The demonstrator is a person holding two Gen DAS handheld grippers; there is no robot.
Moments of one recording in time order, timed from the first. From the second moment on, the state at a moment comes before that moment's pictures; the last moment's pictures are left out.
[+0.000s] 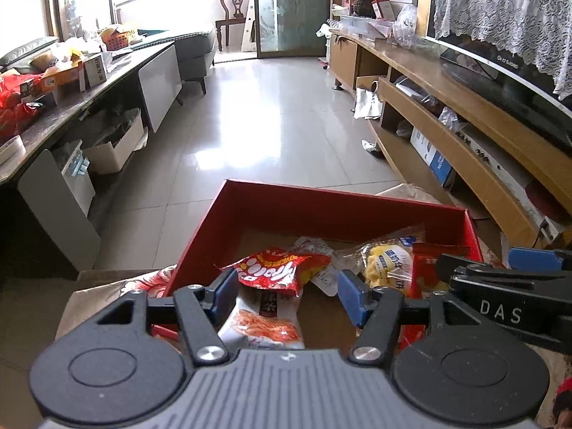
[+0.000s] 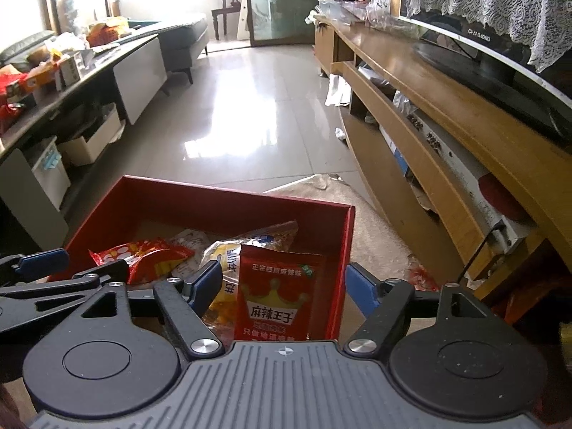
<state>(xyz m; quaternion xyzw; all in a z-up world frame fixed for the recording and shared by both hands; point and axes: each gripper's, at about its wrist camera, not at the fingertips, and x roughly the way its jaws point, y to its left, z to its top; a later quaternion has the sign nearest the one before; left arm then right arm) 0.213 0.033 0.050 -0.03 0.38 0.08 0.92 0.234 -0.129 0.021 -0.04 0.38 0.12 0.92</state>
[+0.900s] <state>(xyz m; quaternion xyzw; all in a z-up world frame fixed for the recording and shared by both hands) 0.143 0.034 0.052 -0.04 0.41 0.06 0.91 0.172 -0.129 0.028 -0.12 0.40 0.11 0.90</state>
